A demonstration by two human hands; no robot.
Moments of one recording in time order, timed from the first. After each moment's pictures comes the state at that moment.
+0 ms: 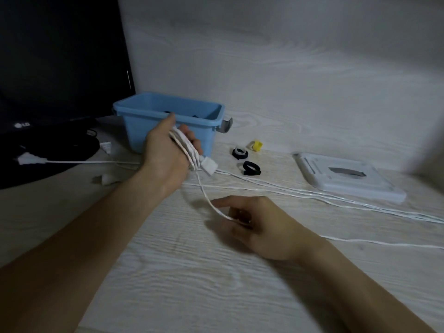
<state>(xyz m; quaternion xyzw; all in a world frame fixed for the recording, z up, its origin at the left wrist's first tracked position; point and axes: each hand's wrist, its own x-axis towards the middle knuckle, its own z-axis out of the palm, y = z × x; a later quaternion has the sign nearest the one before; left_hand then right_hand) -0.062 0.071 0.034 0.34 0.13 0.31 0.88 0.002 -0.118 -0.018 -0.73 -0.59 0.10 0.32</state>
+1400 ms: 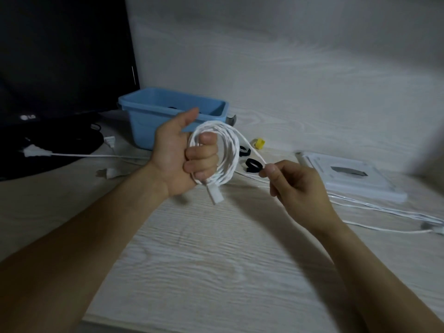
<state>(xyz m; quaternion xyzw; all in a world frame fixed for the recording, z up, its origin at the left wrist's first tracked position) -0.075 0.073 0.031 0.44 -0.02 0.05 0.90 0.033 -0.130 -0.008 -0.74 -0.40 -0.02 0.54</state>
